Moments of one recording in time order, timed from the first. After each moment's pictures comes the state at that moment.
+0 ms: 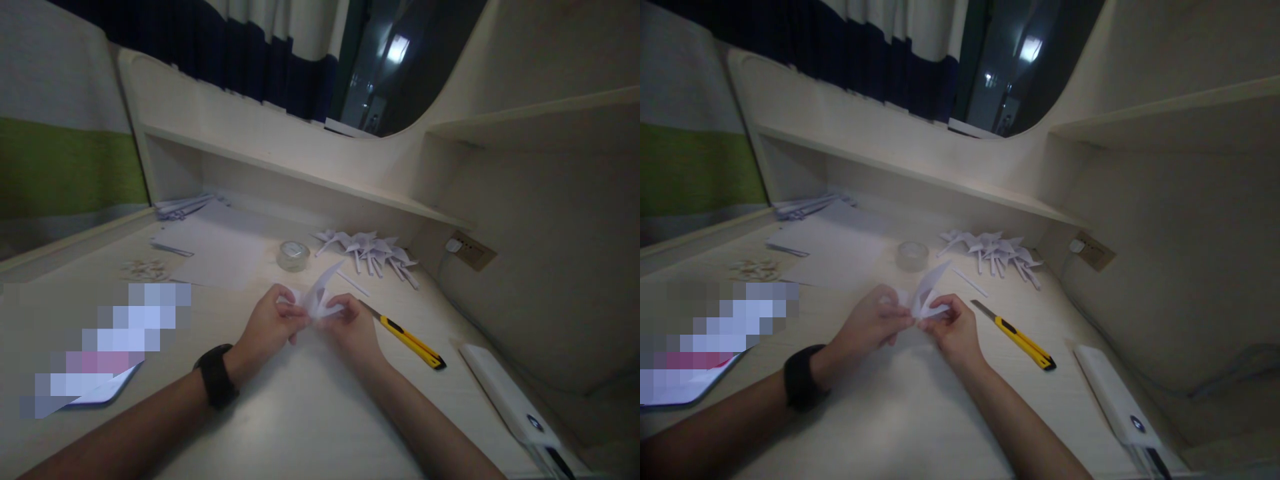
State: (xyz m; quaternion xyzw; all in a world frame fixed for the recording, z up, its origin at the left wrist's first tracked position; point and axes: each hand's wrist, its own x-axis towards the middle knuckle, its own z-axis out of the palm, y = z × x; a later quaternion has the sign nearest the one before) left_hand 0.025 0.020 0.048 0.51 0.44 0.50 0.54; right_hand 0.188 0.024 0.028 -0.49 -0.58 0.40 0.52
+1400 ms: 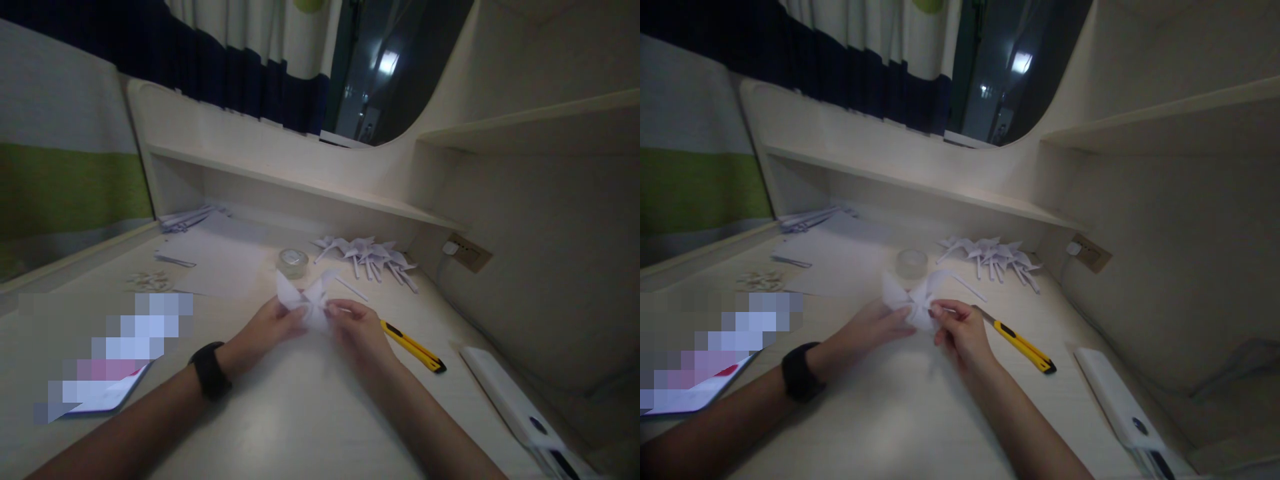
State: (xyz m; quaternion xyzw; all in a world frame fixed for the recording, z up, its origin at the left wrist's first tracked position) left_hand 0.014 0.036 0.026 0.54 0.29 0.46 0.64; right_hand 0.200 0.023 0.039 -0.46 -0.50 0.52 0.51
